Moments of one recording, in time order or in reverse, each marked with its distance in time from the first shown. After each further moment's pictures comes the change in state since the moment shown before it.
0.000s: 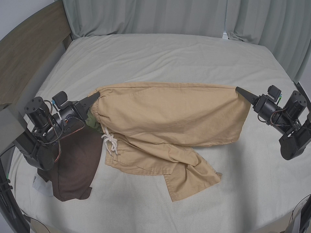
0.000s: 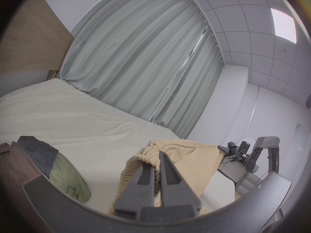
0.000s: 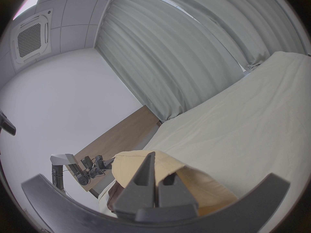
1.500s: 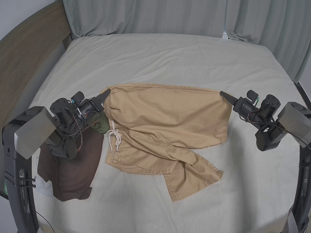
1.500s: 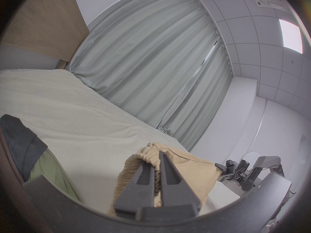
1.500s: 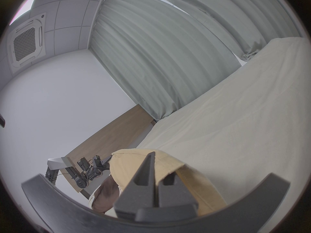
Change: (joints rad) left arm -0.023 0.350 -0.427 0.002 0.109 -0.124; right arm -0.008 0.414 -0.442 0.018 0.000 0.043
